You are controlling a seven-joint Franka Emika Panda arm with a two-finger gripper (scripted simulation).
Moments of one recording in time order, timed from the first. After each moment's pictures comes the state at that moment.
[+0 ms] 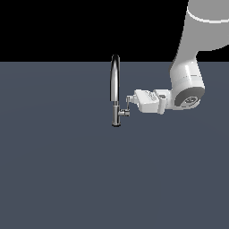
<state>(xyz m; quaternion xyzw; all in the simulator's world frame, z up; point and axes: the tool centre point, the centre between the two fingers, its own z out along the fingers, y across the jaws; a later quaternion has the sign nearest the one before) 0.089 -0.061 0.133 -0.49 0.51 0.49 0.51</state>
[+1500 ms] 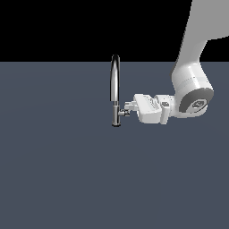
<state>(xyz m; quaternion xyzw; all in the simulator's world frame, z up) 0.027 -0.049 0.126 -0.50 0.50 0.48 0.52</state>
